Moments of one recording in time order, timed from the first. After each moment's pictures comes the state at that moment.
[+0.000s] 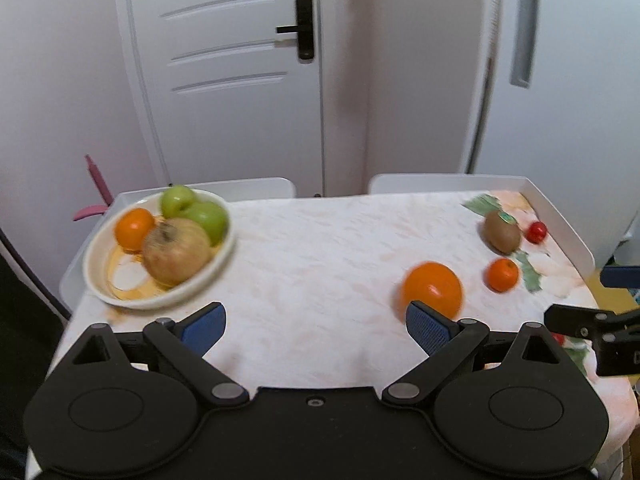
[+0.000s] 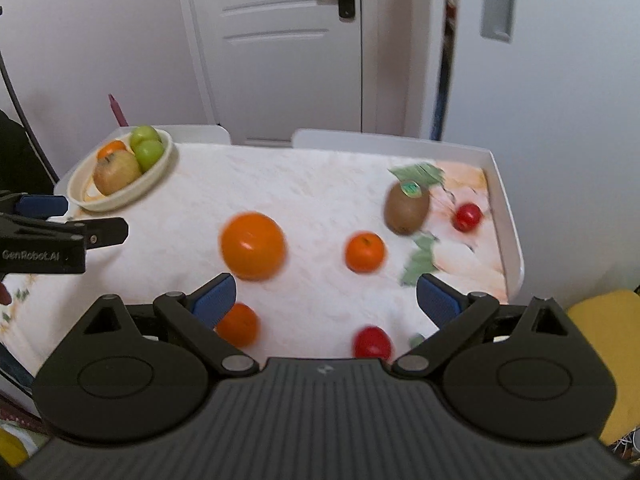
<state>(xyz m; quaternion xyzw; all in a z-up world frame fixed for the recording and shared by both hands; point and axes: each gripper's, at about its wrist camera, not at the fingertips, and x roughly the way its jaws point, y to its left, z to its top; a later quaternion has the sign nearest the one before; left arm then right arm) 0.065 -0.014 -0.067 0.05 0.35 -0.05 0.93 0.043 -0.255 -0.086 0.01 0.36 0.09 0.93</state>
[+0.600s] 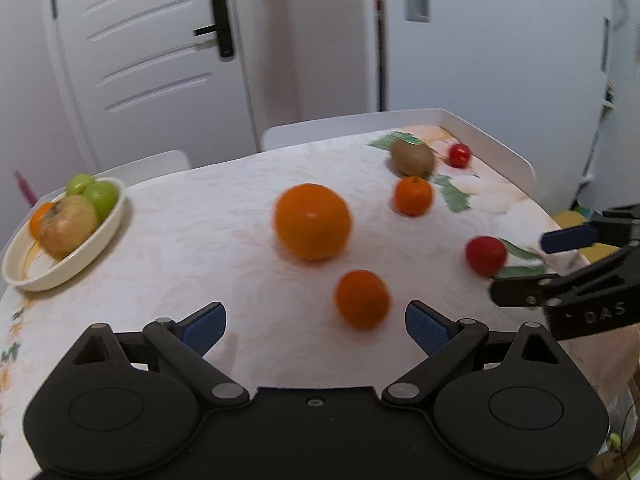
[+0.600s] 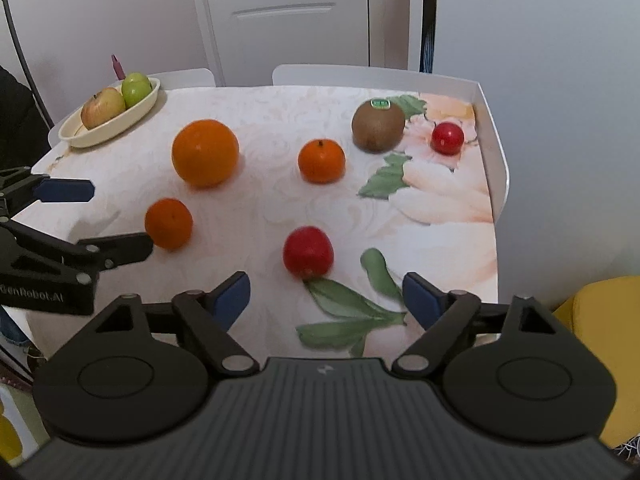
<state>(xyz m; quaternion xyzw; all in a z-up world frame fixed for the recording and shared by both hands) 0.033 -0.088 -0.138 0.11 0.33 -0.13 0.93 0.027 -0.298 -0.156 0.00 0.37 0.12 0.92</state>
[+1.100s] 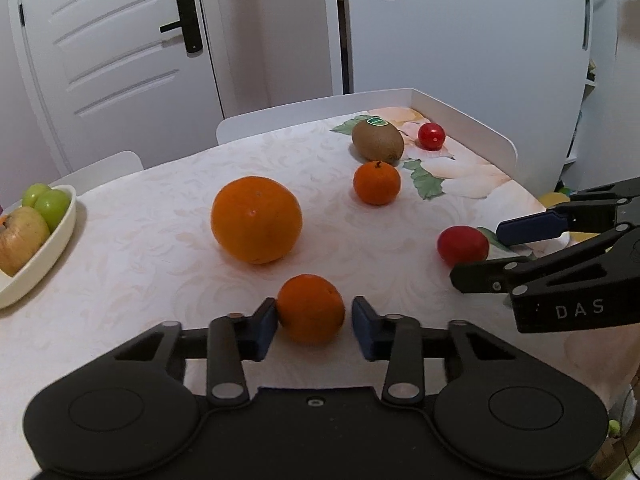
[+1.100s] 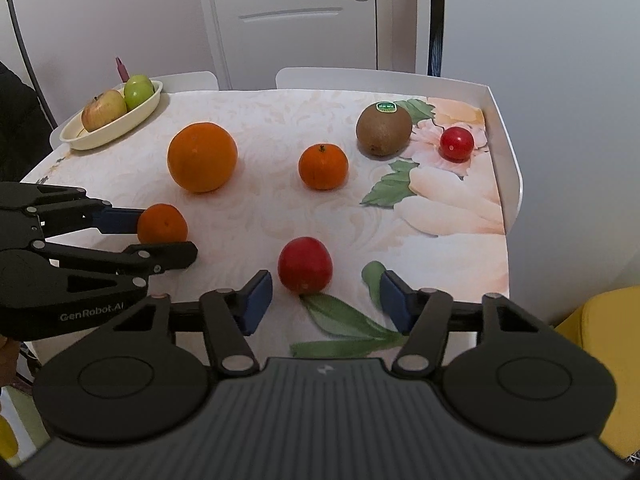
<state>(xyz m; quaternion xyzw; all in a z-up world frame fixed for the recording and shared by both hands) 0.050 -0.114 -0.156 0.12 0.35 -0.16 0.92 0.039 -0.296 -0.159 0.00 0.36 0.13 0.92</state>
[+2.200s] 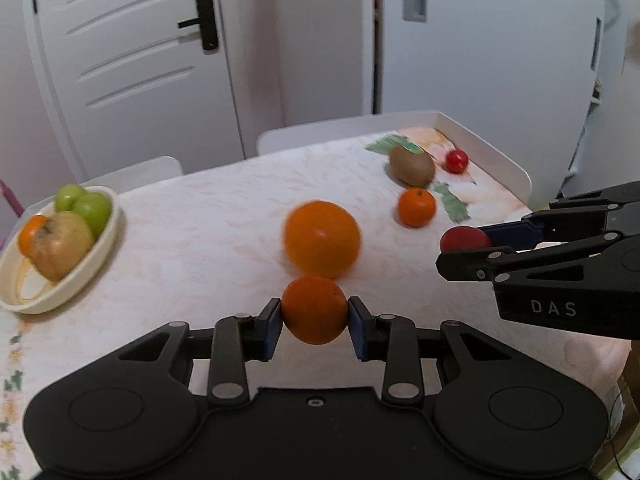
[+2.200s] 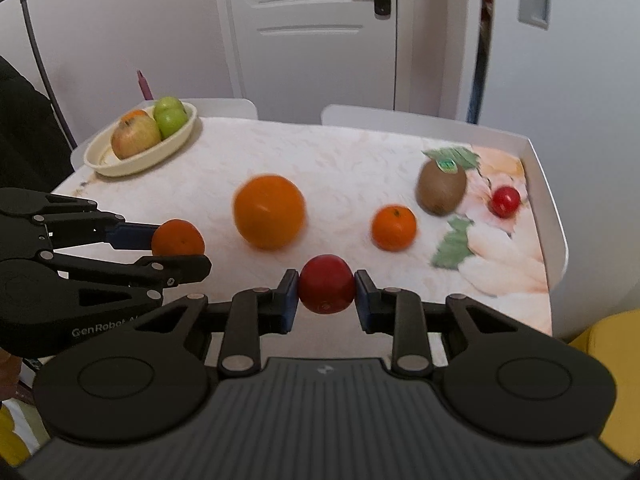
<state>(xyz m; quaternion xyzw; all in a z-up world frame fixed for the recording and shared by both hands) 0.055 -0.063 -0.112 0.10 0.36 -0.15 0.92 0.047 -0.232 -0.109 -0.01 0.34 0.14 0.93</state>
